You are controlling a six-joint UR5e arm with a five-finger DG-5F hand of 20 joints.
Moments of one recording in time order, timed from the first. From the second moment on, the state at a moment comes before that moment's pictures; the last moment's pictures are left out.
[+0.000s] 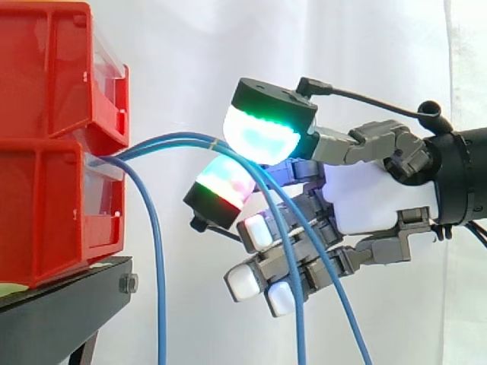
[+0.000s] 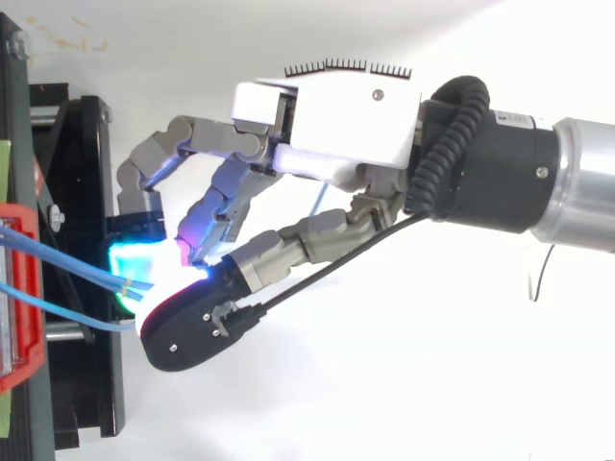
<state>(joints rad) 0.13 -2.33 -1.03 -3.05 -1.27 -0.05</state>
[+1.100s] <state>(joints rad) 0.13 -2.33 -1.03 -3.05 -1.27 -0.05</state>
